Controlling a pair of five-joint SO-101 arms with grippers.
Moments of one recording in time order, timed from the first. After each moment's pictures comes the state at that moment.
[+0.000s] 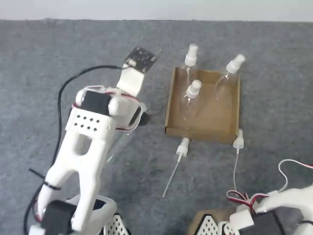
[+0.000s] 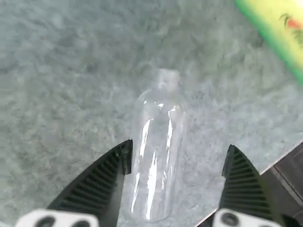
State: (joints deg) left arm 9.2 -21.1 24.1 78.7 -10.1; right arm 68.7 -23.5 38.9 67.3 29.8
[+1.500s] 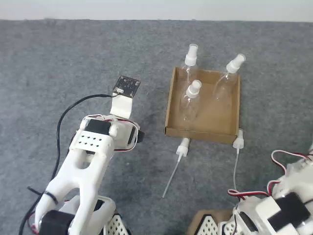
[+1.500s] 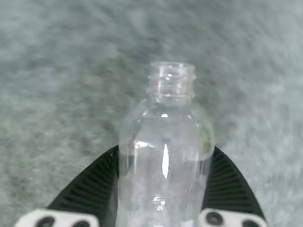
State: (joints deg) left arm 5.9 -26.3 53.5 56.7 -1.3; right arm 53.9 -7.5 49.0 45.8 37.7
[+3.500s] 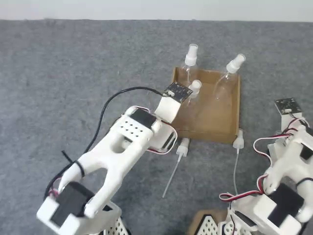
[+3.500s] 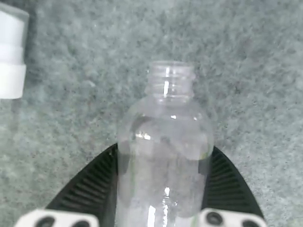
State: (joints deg) left arm 27.5 -8.2 35.9 63.3 3.1; right arm 37.5 -6.7 40.0 54.2 46.6
